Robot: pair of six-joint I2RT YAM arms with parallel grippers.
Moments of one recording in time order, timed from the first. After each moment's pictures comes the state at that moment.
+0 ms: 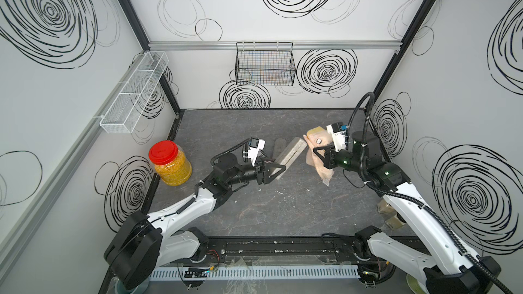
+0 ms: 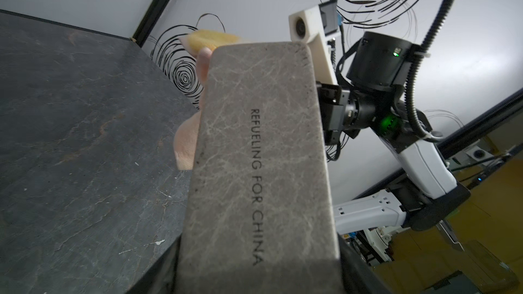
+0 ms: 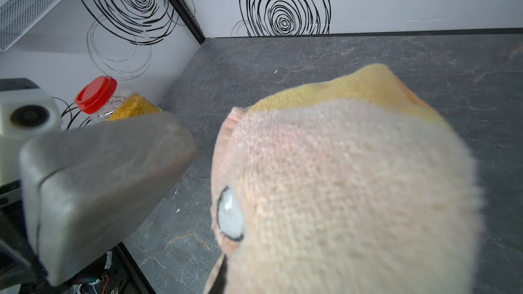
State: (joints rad) left arm -0.59 1.18 0.57 0.61 0.69 -0.75; right arm 0.47 0.97 0.98 -0.53 -0.30 0.23
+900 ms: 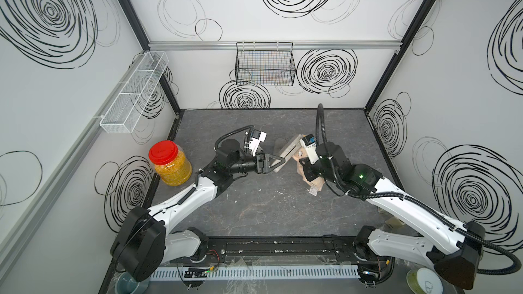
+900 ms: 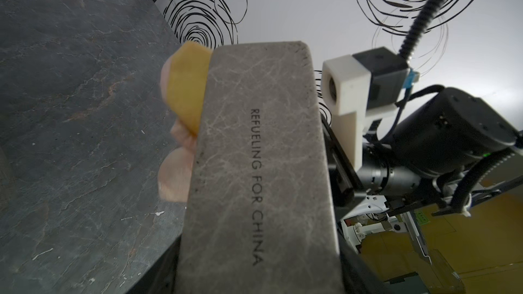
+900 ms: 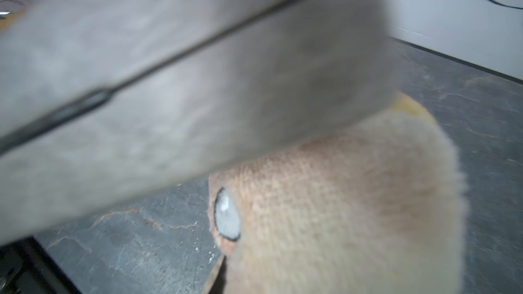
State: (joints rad) left arm -0.52 1.25 0.74 0.31 0.83 -0.79; right arm 0.80 1.09 1.01 -0.57 0.18 0.15
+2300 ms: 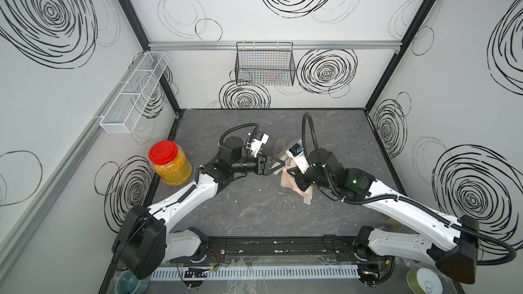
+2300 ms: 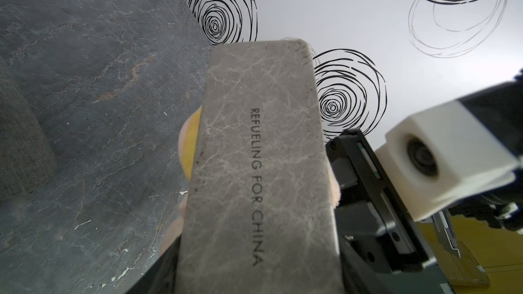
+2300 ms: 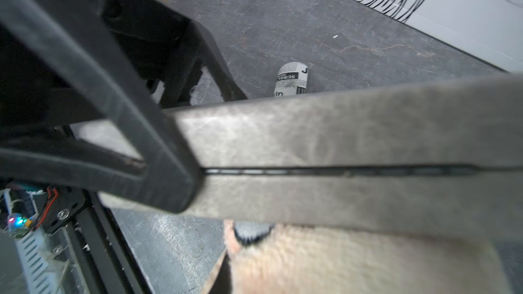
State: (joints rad) left arm -0.52 1.26 0.79 0.14 0.82 -0.65; right arm 0.91 1.12 0.97 -0.50 0.06 0.08
